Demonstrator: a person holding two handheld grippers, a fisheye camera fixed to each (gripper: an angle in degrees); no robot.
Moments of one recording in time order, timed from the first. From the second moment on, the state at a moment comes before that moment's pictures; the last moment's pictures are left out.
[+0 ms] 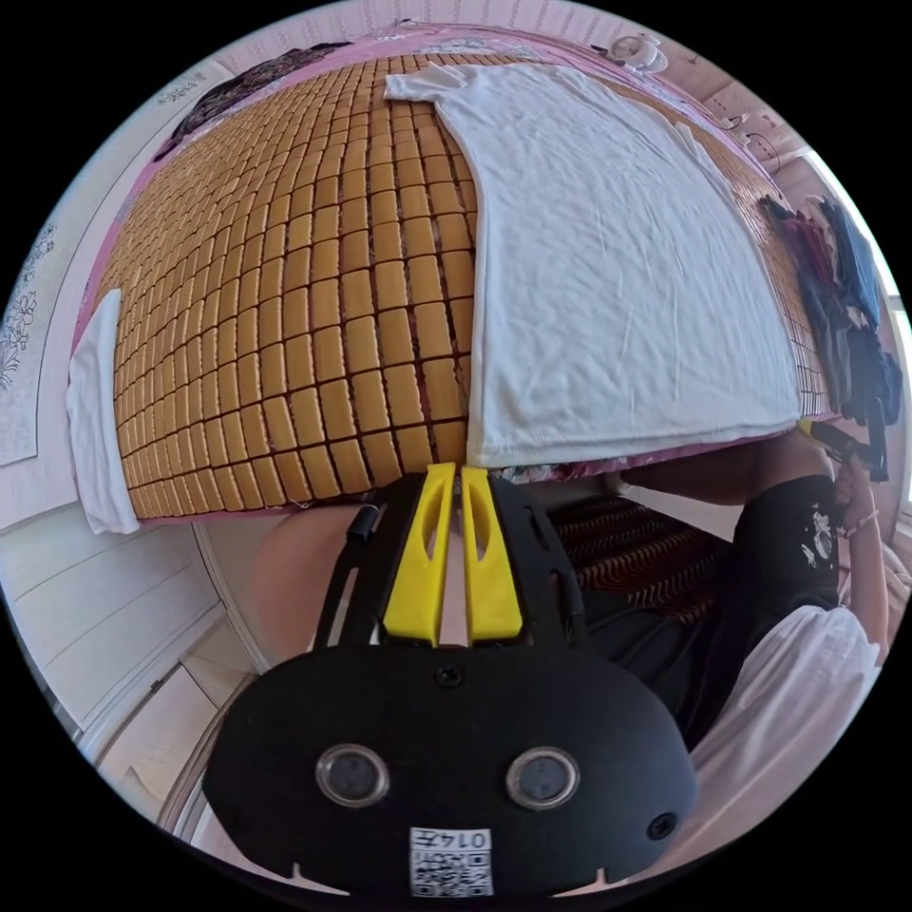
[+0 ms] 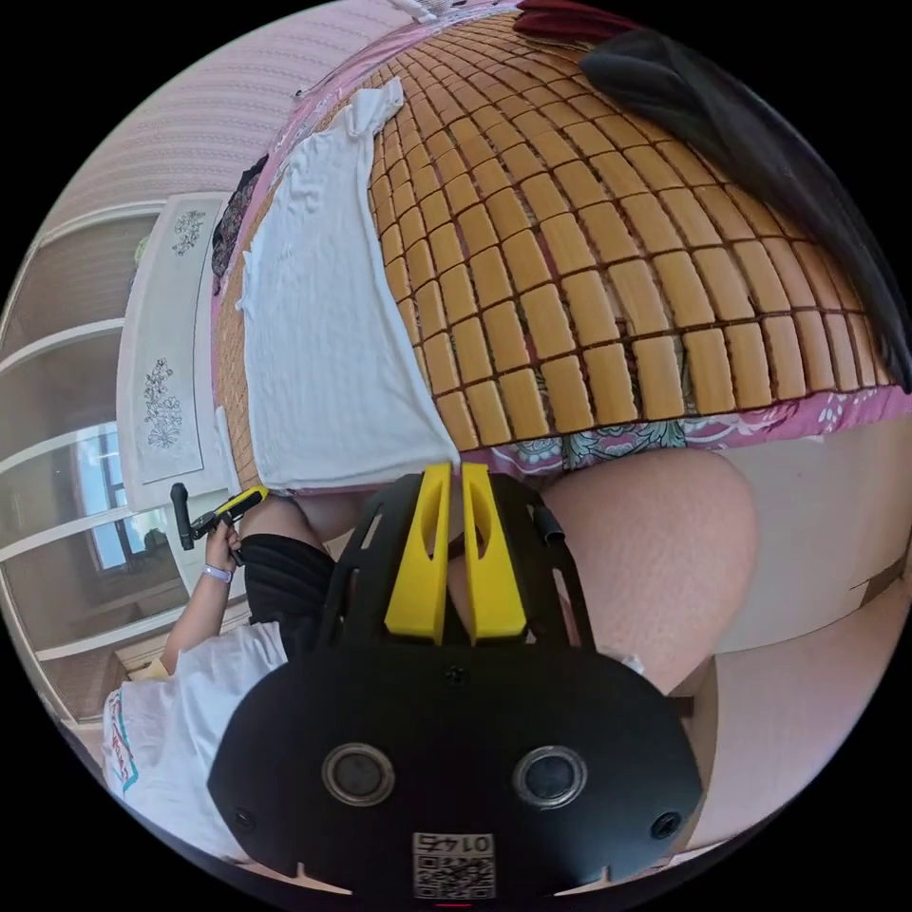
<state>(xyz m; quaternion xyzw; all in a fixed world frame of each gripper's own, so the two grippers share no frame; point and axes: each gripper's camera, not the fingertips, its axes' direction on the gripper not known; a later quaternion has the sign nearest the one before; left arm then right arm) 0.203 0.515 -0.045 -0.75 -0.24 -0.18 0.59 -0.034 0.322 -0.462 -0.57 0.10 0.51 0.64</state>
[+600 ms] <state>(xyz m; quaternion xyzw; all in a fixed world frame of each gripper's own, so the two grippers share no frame) 0.262 0.505 -0.060 -0.74 -0.27 -0.08 0.61 -0.055 0.323 -0.476 -0.55 0.06 0.52 0.65</state>
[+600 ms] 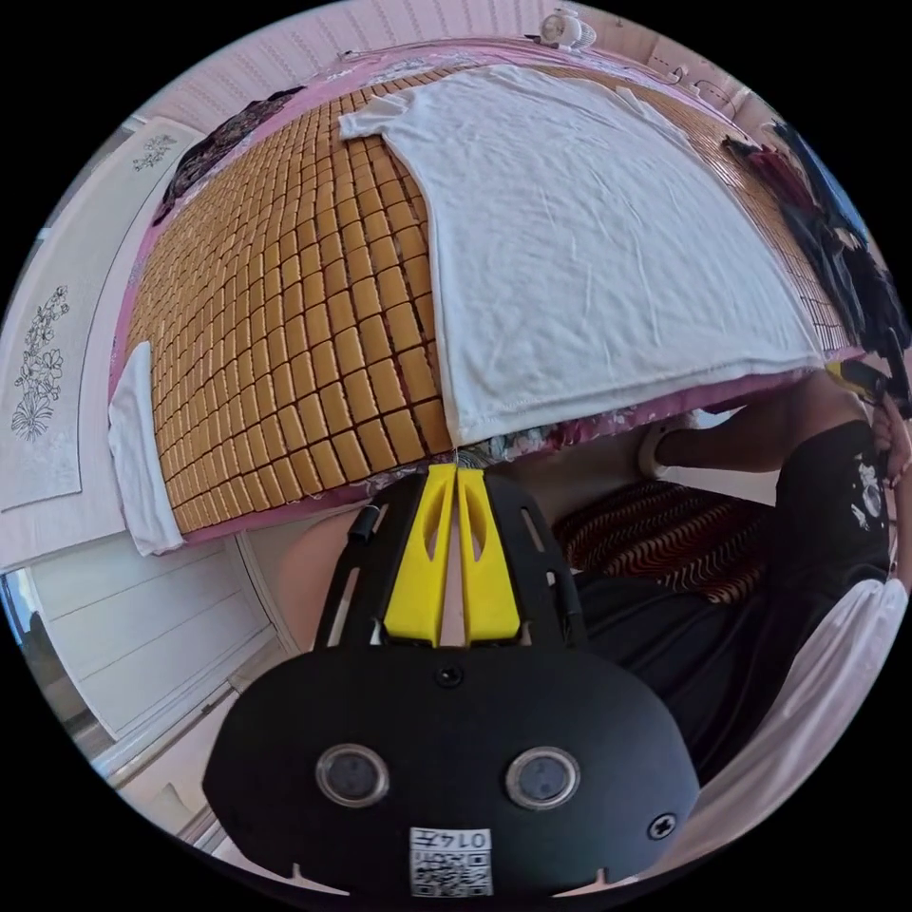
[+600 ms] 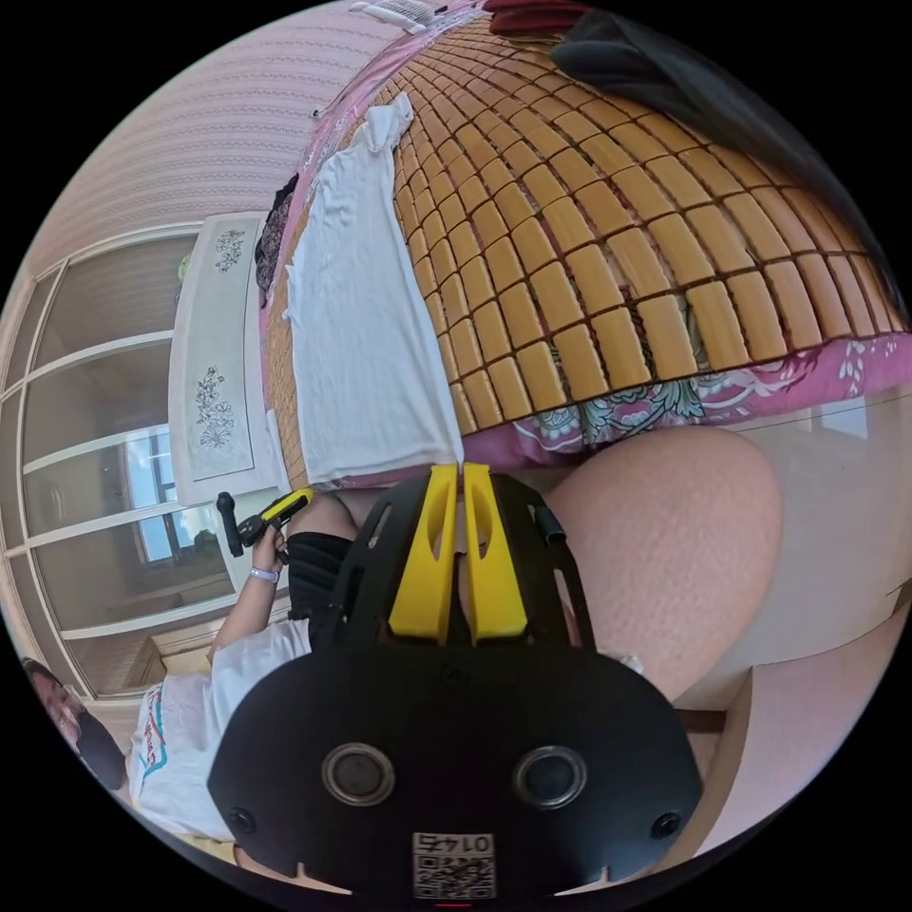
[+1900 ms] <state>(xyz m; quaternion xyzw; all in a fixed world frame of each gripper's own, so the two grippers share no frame) 0.146 0.614 0.037 -0.60 -0.14 -0.15 0.77 -0.092 0.389 -0.231 -0.56 0.22 0.12 0.79</state>
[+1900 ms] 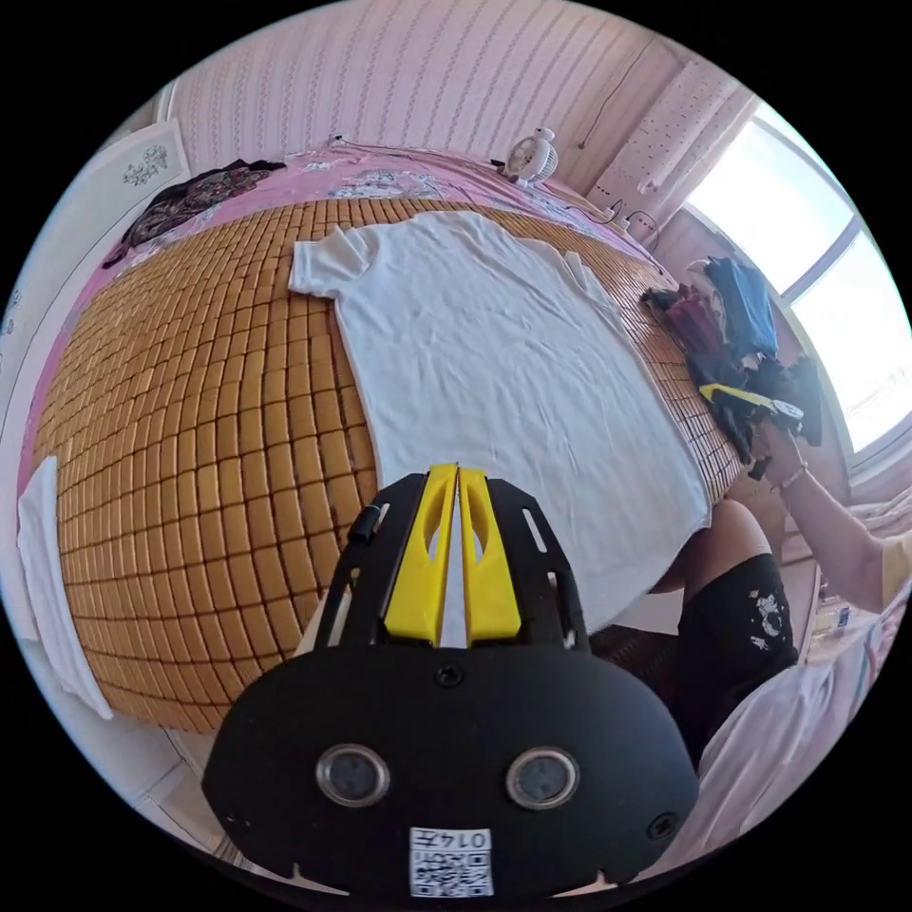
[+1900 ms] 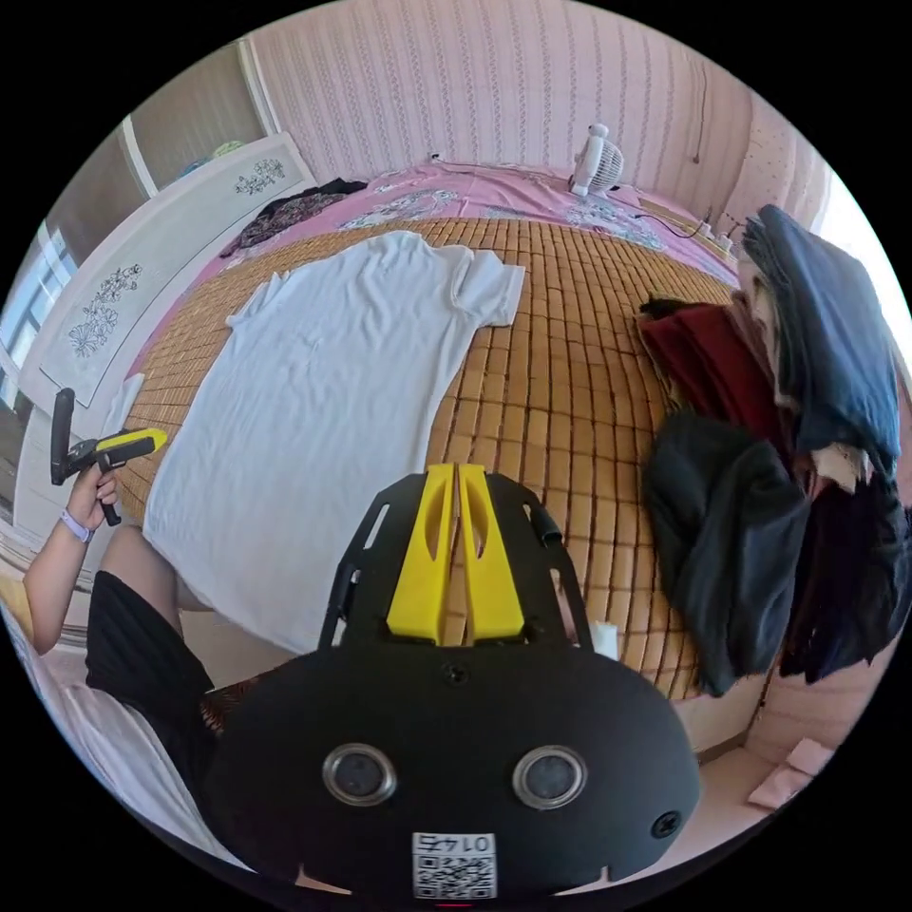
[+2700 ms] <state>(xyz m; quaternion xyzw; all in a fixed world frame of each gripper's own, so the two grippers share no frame) 0.124 0.723 0.252 -0.62 -0.11 -0.12 0.76 0.164 0.538 -0.157 -0.56 0.25 0.21 0.76</state>
